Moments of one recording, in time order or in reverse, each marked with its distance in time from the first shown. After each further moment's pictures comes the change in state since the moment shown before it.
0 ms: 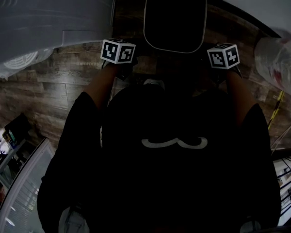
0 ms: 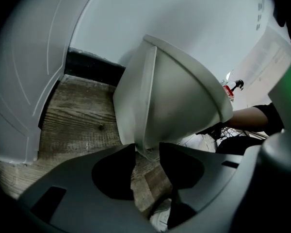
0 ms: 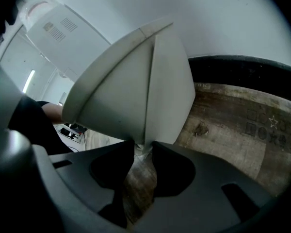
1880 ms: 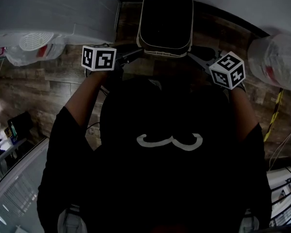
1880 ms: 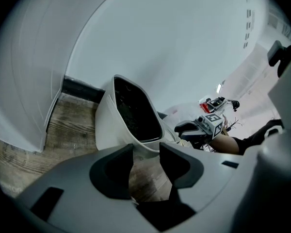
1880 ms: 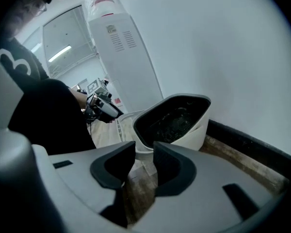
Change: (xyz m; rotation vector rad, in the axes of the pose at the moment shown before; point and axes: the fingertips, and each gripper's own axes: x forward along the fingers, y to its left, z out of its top) left arm -0.103 -0.113 0.032 -0.046 -0.112 -0.118; right arm -0.111 0.103 0.032 -0.419 -0.215 0.004
